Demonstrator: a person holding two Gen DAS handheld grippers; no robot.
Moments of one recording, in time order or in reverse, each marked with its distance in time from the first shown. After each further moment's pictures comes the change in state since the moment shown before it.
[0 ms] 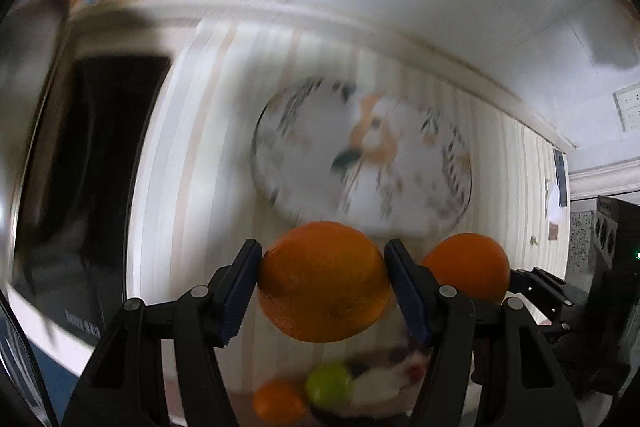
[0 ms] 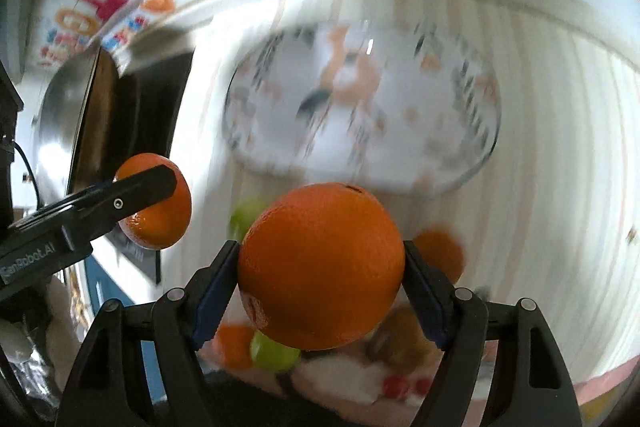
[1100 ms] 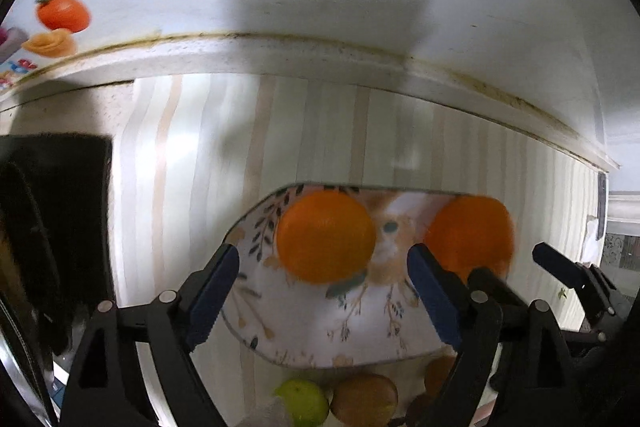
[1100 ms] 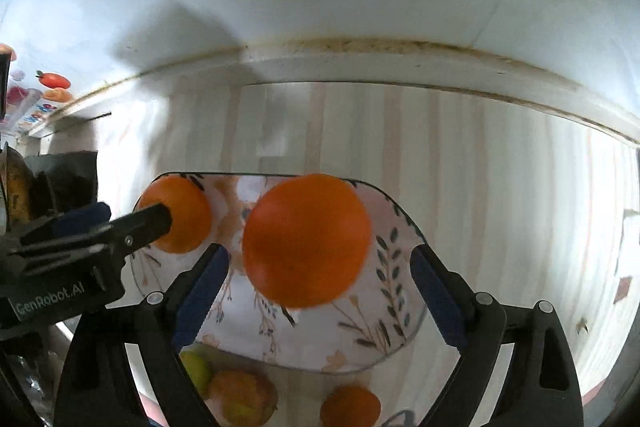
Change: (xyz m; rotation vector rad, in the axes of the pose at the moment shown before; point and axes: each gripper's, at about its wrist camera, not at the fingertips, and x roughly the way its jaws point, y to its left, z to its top) left arm 0.067 -0.010 0.108 0.023 0.114 0.103; right arm 0.019 -0.051 0.123 0.091 -0.047 -0.194
